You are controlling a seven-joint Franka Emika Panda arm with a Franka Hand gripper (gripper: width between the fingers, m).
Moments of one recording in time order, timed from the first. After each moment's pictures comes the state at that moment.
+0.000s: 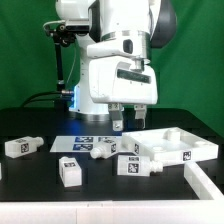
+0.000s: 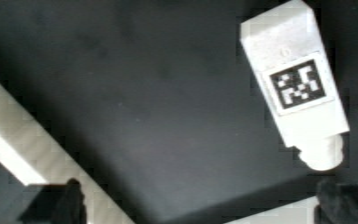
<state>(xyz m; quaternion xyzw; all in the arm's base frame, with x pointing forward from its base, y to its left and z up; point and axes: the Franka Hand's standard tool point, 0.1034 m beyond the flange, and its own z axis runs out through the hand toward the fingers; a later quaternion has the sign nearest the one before) 0.525 0.030 0.097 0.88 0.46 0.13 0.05</state>
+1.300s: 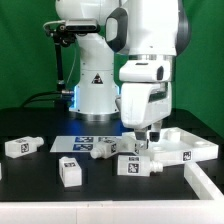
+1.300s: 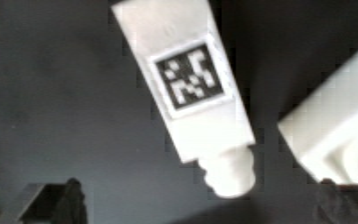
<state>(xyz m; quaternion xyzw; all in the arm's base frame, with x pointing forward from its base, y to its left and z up) 0.502 0.072 0.057 0.84 0.54 0.04 0.04</state>
